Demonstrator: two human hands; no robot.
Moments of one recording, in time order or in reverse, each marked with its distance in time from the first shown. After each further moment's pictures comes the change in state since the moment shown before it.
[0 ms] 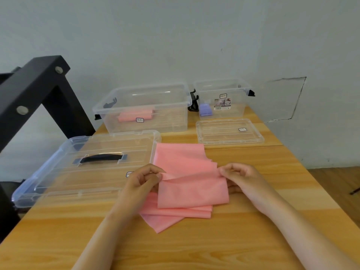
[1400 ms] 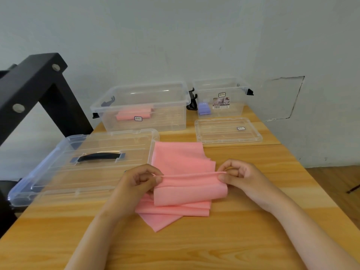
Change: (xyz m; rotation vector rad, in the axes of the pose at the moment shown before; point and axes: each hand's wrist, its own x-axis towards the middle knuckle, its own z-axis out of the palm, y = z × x) left_hand 0.000 0.001 -0.009 0.064 -0.050 0.025; right_hand -0.002 -0.001 -0.010 -0.071 -0.147 -0.089
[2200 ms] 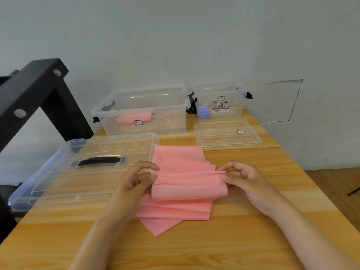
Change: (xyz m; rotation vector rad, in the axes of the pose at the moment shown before) left_hand -0.005 0.006 -0.001 -0.099 0.054 0.045; right_hand -0.002 -0.003 0.003 0.163 0.052 -0.035
